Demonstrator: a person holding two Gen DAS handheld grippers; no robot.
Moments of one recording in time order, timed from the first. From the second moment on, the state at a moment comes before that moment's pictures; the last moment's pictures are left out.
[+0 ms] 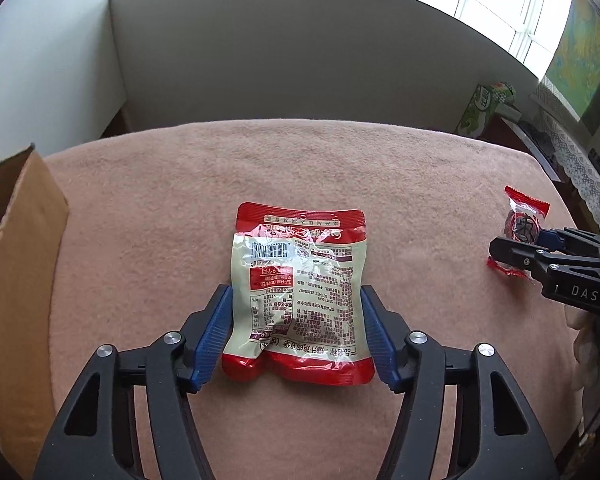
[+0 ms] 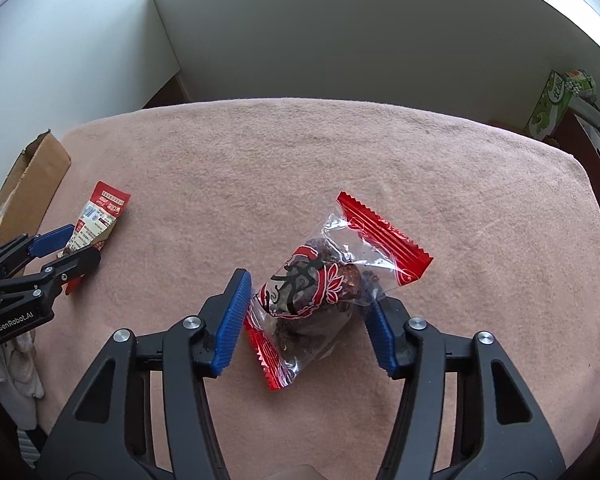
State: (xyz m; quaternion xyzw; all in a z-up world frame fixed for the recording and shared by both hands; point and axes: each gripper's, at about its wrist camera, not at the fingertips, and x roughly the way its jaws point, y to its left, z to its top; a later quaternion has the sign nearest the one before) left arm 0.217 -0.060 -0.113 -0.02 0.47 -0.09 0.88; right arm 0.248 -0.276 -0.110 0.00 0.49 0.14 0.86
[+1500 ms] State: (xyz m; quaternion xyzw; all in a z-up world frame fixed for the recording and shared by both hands) left arm 0.103 0.069 -0.056 -0.14 0.33 0.00 0.93; right arm 0.147 -0.074 0.006 -0.07 0.37 0.30 0.88
